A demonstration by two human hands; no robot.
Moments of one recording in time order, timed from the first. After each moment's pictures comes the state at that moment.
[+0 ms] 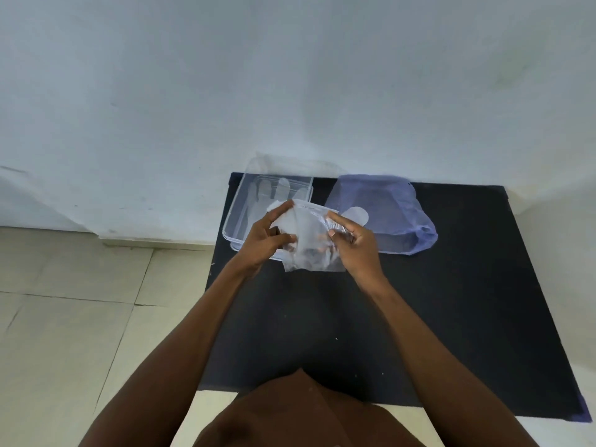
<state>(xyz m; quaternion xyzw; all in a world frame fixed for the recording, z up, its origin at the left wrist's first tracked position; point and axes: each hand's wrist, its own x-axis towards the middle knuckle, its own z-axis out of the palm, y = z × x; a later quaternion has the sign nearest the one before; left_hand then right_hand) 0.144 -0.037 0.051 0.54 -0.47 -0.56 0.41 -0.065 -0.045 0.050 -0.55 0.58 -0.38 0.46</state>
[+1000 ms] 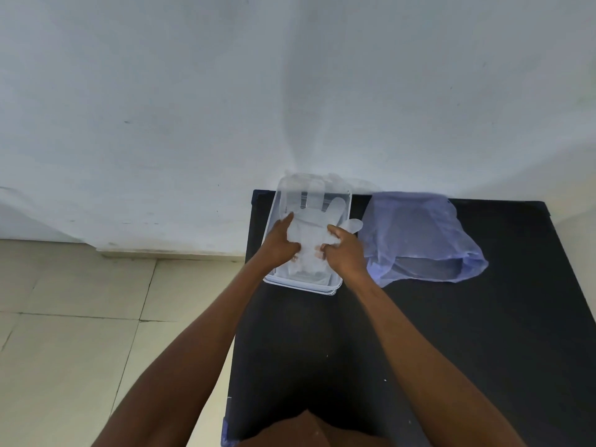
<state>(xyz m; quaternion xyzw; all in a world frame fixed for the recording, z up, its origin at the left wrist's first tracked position) 0.233 -0.143 -0.008 0.67 -0.53 -0.49 0.19 0.066 -0.132 0.008 -0.45 0.69 -0.25 0.51</state>
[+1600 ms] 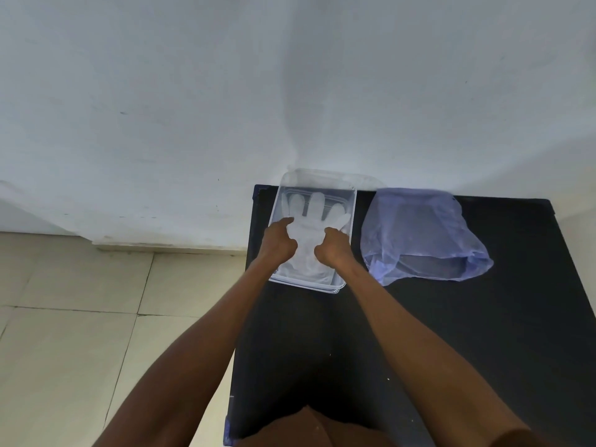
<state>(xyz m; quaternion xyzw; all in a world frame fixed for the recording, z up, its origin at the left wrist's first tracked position) 0.232 -0.146 -0.016 0.73 -0.50 -0.43 0.20 0.096 -0.152 0.011 -0.57 0.71 -0.01 0.40</state>
